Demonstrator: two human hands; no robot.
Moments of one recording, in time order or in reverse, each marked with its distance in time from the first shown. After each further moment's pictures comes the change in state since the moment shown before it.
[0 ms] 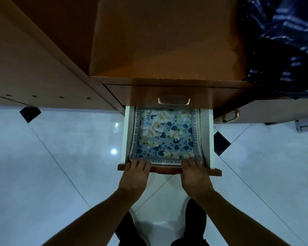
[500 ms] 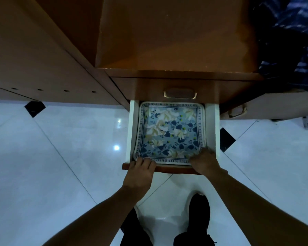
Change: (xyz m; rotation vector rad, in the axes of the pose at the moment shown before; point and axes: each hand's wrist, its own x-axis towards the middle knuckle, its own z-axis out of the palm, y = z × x) left_hand -0.011 0.000 0.004 -0.108 -0.018 0.026; right_hand 0.045 0.020 -0.004 0.543 -0.337 0.626
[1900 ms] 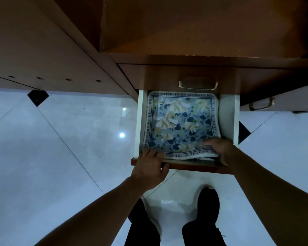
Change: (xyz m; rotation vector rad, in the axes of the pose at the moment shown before) left_hand 0.016 -0.016 0.001 -0.297 -0.120 -0.145; right_hand 0.030 -0.026 -0.021 0.691 -0.164 0.273
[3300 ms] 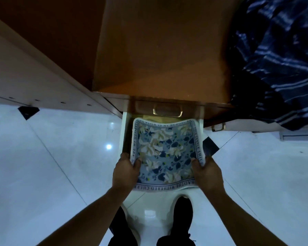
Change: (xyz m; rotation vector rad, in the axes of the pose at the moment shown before) left_hand -0.001 0.051 -0.073 -0.524 0.242 -0.544; right_hand -0.114 0.010 -0.056 -0.383 0.323 -0.519
